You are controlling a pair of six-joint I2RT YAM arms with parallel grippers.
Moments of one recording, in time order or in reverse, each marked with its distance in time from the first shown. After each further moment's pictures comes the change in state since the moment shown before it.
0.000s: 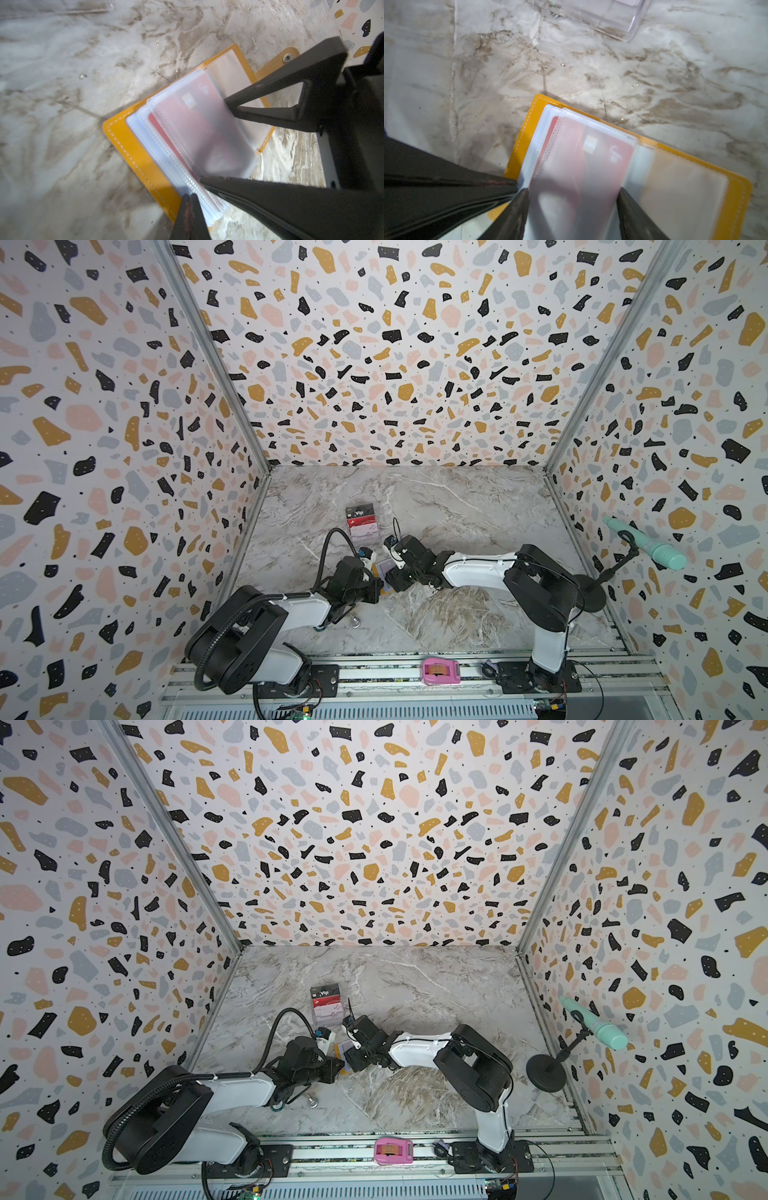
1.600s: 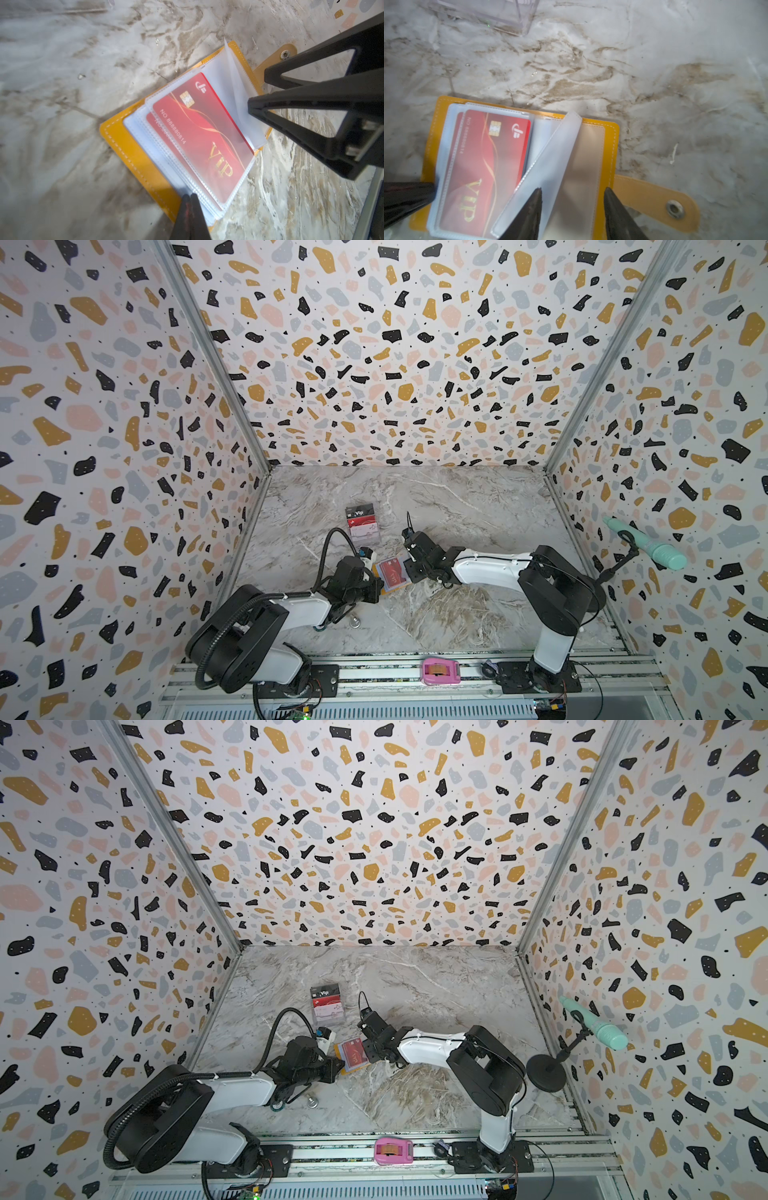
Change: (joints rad) left arm 0.000 0.007 0.004 0.000 -0.008 -0.002; right arm -0.060 -0.091 -0.037 -0.122 0.217 0.071
